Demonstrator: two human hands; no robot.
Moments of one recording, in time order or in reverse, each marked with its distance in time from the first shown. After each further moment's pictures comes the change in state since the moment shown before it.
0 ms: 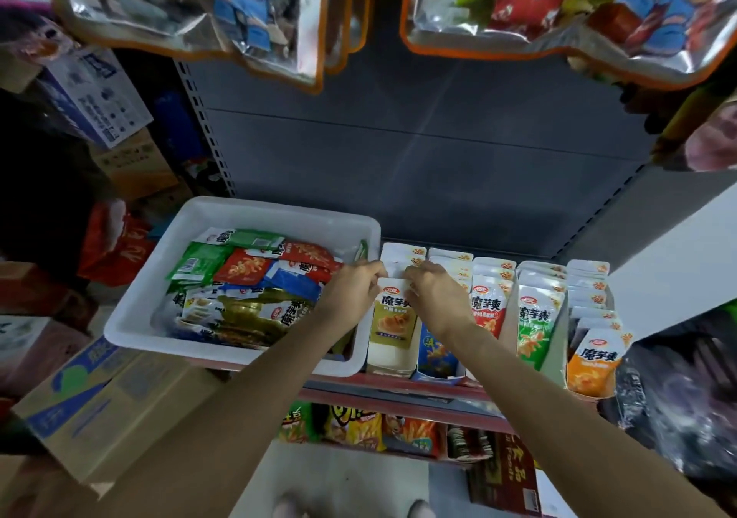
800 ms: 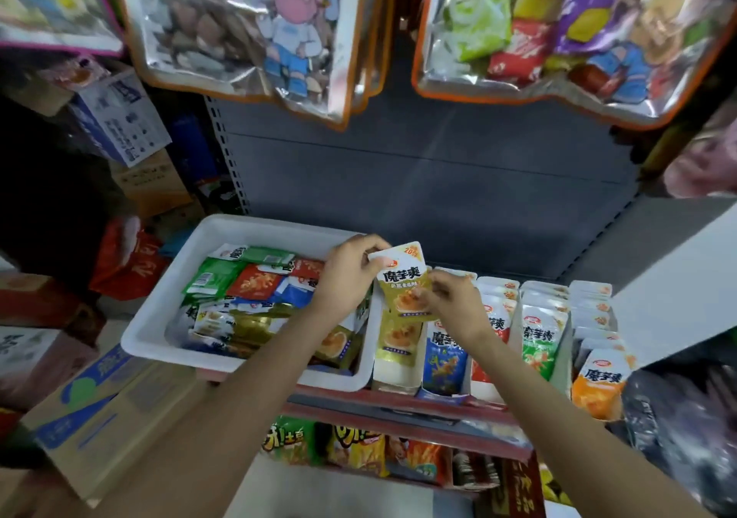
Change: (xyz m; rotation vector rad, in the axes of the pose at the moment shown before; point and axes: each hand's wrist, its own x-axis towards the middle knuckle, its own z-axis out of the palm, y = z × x) left_hand 0.006 0.023 -0.055 -0.333 0.226 -0.023; right_hand -0.005 0.003 -0.022 0.734 0.123 0.087
